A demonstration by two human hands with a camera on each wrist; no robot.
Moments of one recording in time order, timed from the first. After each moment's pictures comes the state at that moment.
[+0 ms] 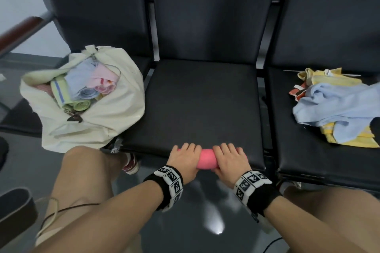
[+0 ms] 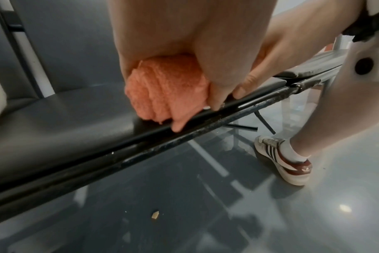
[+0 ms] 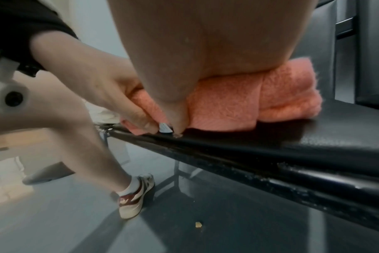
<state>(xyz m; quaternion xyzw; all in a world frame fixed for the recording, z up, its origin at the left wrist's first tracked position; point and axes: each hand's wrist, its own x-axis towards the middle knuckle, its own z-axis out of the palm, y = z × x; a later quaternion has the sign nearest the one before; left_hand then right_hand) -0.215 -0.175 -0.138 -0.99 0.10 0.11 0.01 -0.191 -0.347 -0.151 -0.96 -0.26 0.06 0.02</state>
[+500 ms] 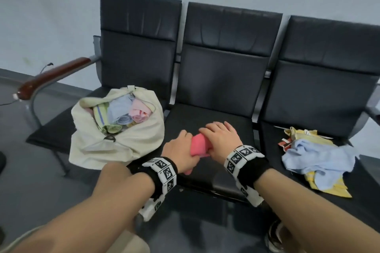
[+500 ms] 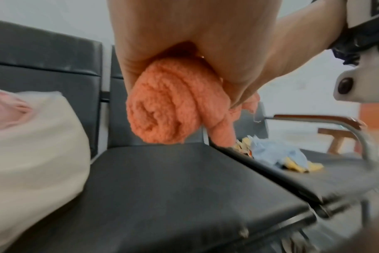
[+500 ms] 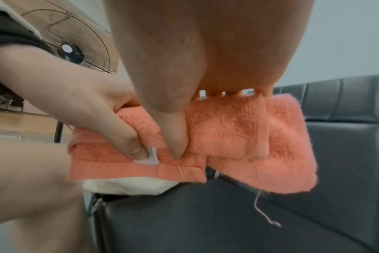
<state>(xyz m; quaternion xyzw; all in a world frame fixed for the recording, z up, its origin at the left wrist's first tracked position) -0.227 -0.113 0.012 -0.98 -0.02 -0.04 -0.18 -0.173 -0.266 0.049 -0.94 -0.34 -0.03 -0.03</state>
